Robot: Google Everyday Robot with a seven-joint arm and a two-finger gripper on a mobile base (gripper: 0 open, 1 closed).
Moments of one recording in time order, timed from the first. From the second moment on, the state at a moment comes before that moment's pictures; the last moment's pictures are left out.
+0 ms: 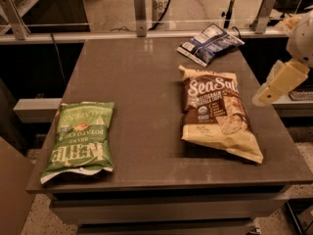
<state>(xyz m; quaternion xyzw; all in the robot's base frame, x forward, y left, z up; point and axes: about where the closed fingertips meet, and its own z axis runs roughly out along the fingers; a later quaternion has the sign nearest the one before) 0.516 -0.241 0.962 -0.54 0.78 -0.04 0.32</state>
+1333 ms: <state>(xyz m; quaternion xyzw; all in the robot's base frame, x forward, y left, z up) 0.572 -0.211 0.942 -0.46 0.79 0.02 0.40</state>
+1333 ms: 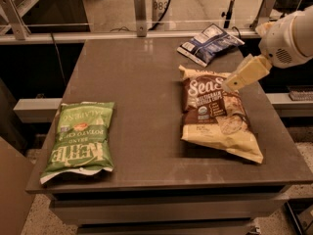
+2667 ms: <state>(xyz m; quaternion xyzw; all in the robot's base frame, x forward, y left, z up) 0.668 -0.217 0.918 -0.37 0.79 0.04 0.48</state>
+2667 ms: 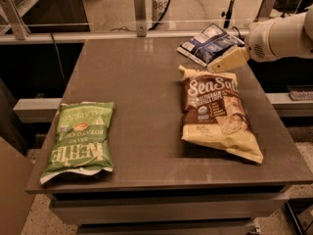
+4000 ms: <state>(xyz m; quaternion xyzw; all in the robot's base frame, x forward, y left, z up) 0.731 -0.229 0.891 -0.24 0.81 0.11 0.52</state>
